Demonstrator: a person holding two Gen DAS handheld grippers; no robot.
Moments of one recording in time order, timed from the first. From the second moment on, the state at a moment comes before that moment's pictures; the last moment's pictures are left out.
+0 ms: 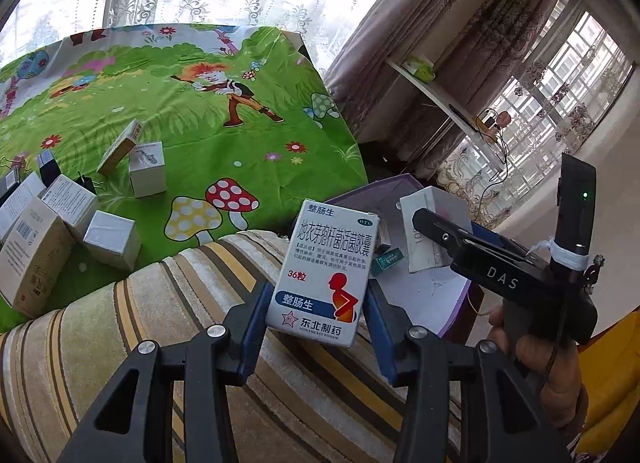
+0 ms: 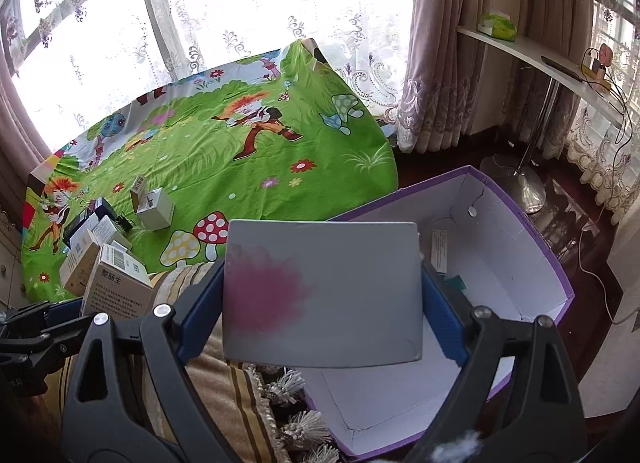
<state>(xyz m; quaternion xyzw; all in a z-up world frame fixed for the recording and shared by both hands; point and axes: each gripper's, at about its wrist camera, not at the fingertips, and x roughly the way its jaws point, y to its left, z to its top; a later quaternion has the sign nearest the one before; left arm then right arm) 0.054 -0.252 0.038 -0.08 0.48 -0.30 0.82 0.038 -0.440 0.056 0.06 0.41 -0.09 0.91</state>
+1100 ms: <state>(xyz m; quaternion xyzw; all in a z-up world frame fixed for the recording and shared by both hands) 0.052 -0.286 0.043 -0.10 0.45 -0.38 0.80 0.021 -0.470 0.070 0.04 0.39 -0.16 0.91</state>
